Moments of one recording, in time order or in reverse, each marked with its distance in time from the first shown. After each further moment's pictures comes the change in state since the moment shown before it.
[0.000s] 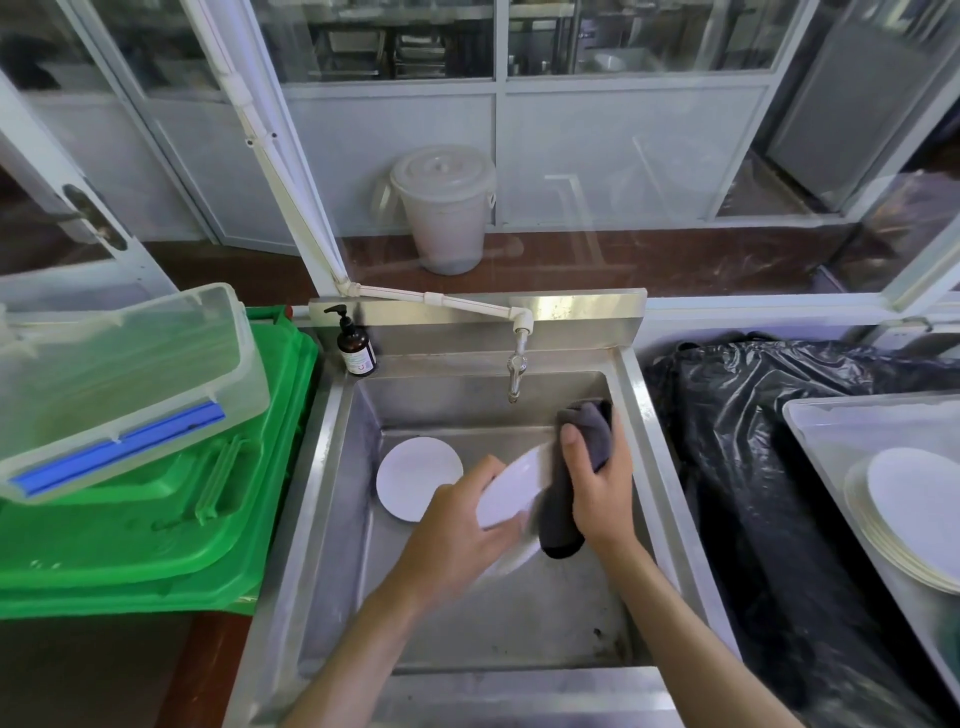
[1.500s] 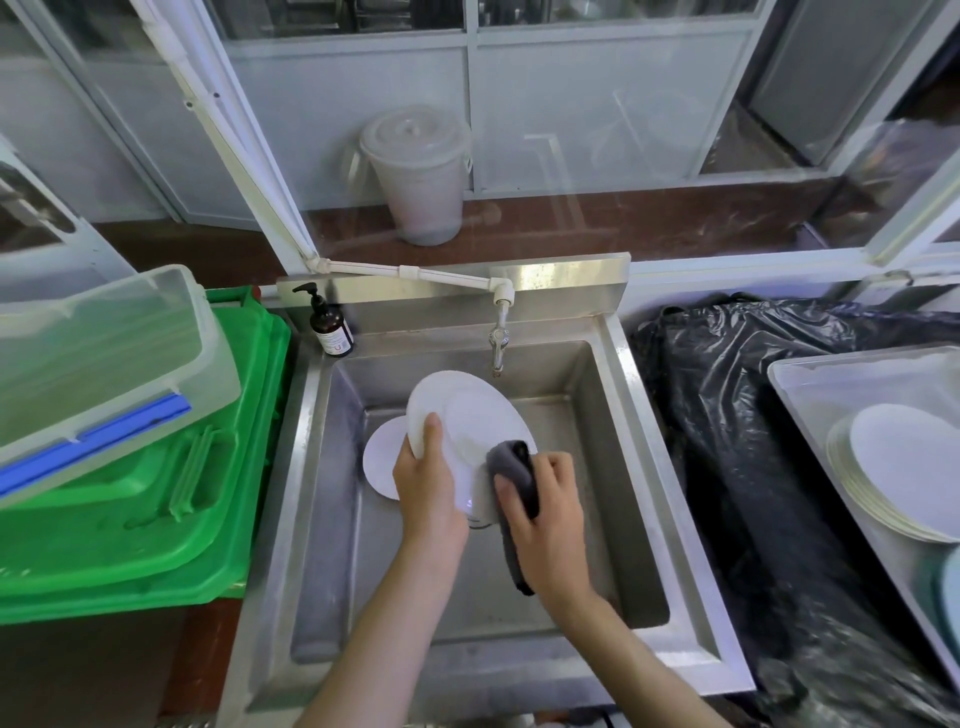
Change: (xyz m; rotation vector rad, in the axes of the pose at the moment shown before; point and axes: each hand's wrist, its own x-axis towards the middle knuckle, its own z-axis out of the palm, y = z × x) left_hand 0.049 -0.005 0.032 -0.921 0.635 -0.591; right_hand -0.069 0.036 0.019 -0.412 -0.099 0.124
